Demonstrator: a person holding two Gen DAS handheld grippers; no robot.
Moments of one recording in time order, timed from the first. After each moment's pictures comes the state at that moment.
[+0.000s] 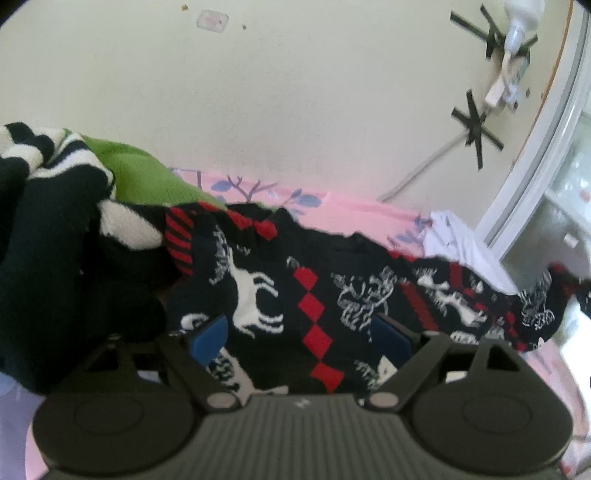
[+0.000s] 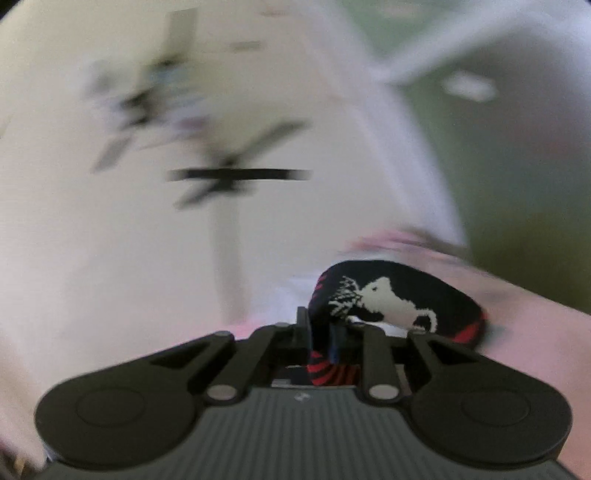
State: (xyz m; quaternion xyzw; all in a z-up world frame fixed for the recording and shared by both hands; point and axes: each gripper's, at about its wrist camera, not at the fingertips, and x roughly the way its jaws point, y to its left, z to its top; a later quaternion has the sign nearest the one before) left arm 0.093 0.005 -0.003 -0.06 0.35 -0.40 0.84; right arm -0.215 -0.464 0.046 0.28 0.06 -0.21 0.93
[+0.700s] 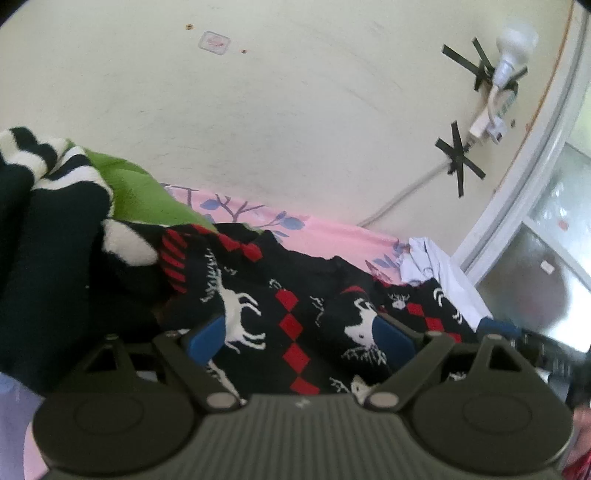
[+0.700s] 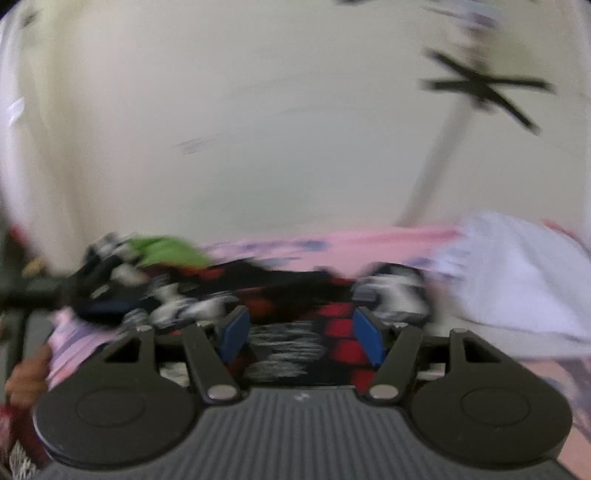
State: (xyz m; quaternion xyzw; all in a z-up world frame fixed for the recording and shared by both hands) left arm 0.091 0.012 0.006 -0.09 0.33 -0.42 0.84; right arm -0.146 -0.342 0.016 0.11 0.20 -0.06 0.97
